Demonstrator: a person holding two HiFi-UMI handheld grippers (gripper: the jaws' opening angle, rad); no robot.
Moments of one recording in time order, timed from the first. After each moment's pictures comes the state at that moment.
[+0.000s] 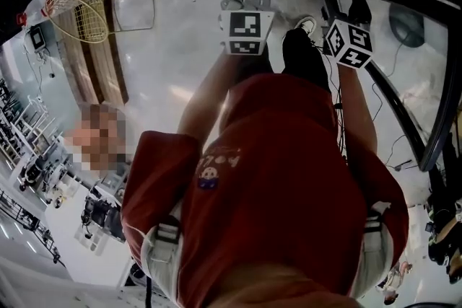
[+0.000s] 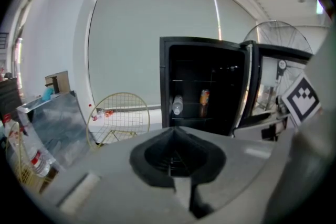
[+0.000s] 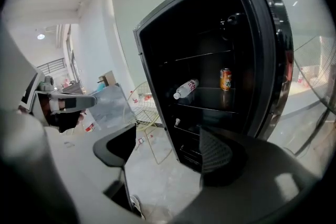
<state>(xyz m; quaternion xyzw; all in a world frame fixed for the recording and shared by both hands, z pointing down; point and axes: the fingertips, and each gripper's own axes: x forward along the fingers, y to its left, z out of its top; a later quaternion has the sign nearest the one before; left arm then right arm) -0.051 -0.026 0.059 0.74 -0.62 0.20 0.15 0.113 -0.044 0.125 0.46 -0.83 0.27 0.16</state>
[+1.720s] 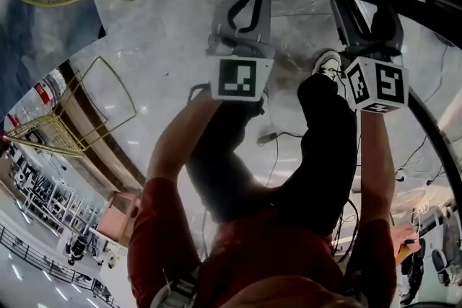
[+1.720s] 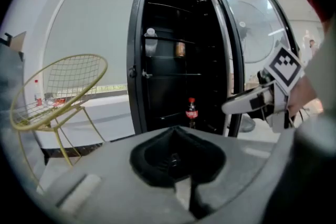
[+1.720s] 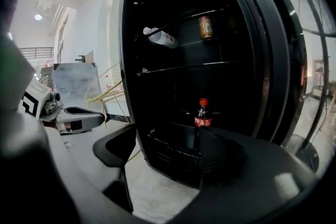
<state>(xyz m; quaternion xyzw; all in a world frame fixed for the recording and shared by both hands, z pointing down) -0.046 -0.105 0.499 0.87 -0.47 0.16 0.04 0.099 -0.106 0.509 0.55 -0.80 0.18 0.13</state>
